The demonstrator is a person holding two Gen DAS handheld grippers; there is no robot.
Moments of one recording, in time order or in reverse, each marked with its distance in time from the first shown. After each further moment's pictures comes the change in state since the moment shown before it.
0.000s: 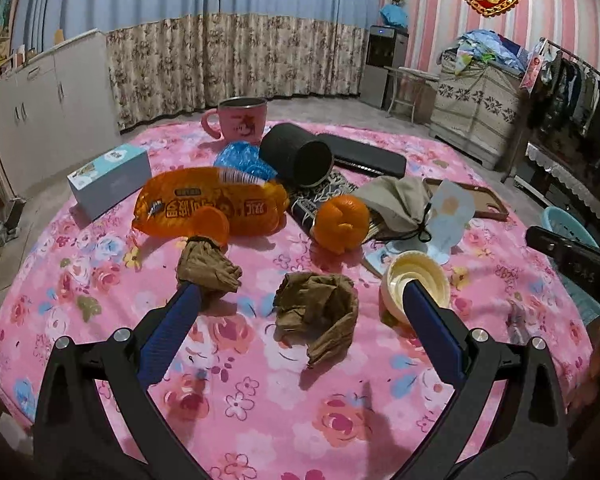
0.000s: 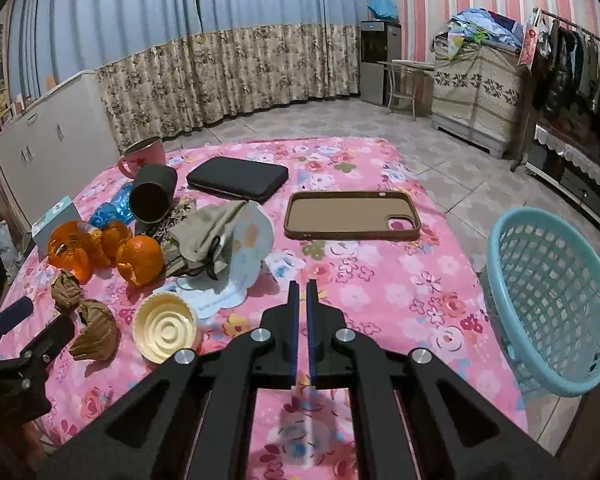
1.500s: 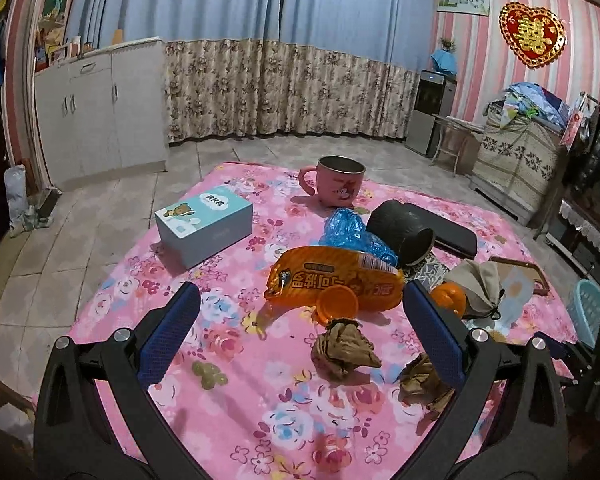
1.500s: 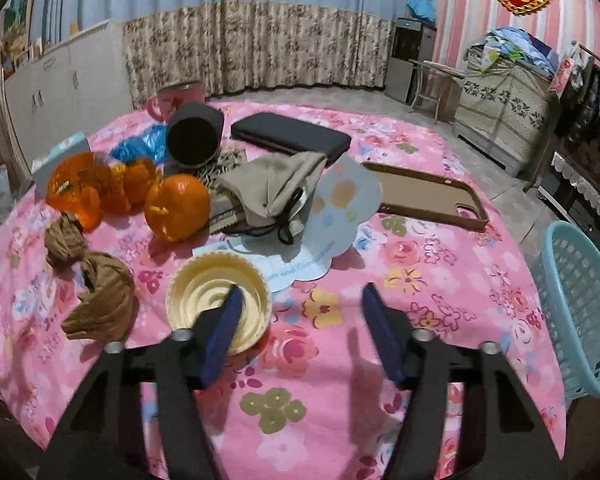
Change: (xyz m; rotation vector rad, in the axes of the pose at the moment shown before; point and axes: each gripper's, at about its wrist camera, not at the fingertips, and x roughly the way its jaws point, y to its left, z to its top) left arm -0.028 0.098 0.042 -0.129 -0.133 0.114; right arm 0.041 0.076 -0.025 -0.147 0.088 0.014
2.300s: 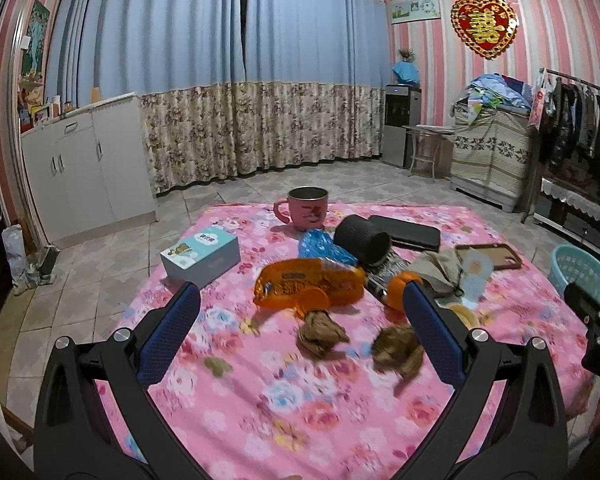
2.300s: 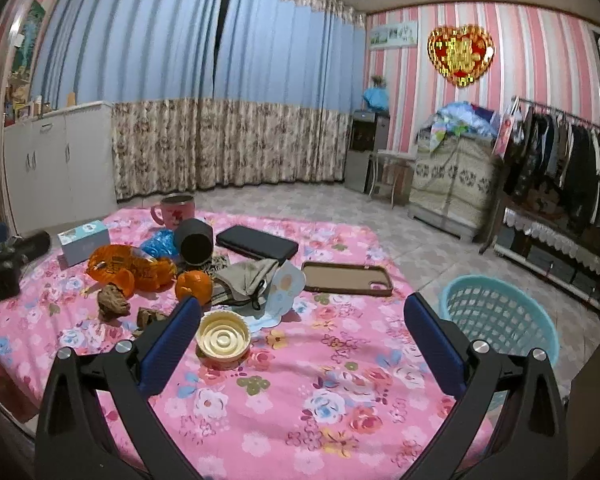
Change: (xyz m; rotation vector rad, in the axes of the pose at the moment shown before) left arm -0.072 -0.020 -0.014 0.151 -0.124 -0.044; right arm -0.139 -0.017 -0.022 0.052 -0.382 -0.142
